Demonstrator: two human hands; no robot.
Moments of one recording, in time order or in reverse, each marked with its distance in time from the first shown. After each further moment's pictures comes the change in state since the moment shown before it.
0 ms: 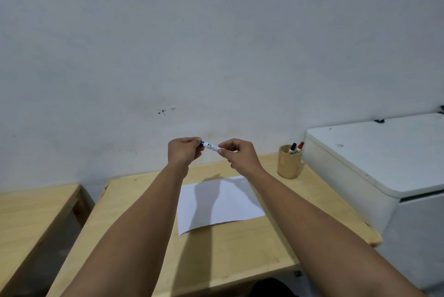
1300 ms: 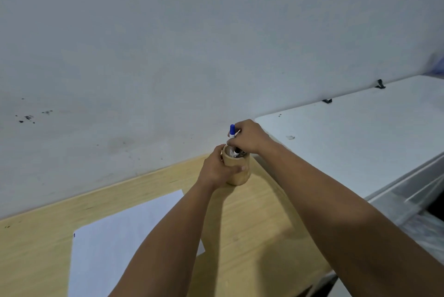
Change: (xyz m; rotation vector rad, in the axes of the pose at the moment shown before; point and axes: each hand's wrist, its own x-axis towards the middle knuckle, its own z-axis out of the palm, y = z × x) left_hand 0.037 -0.129 0.266 0.473 -0.595 0.127; right_hand 0.114 0.052 -0.204 -0.733 0.078 0.287
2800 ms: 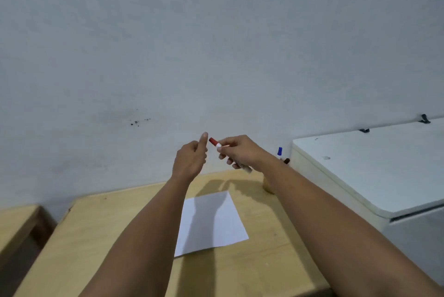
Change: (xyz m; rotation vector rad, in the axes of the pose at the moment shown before) left_hand -0.118 0.034 -0.184 0.049 0.476 0.001; right_hand -0.098 -0.125 0.035 0.464 -0.332 -0.248
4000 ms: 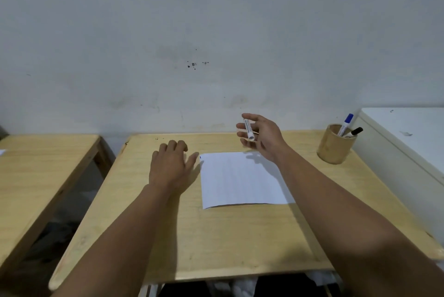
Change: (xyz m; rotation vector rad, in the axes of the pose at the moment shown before) left_hand -0.066 -0.206 -0.123 0.984 0.152 0.121; right_hand 0.042 0.046 0.138 0.707 0.069 0.215
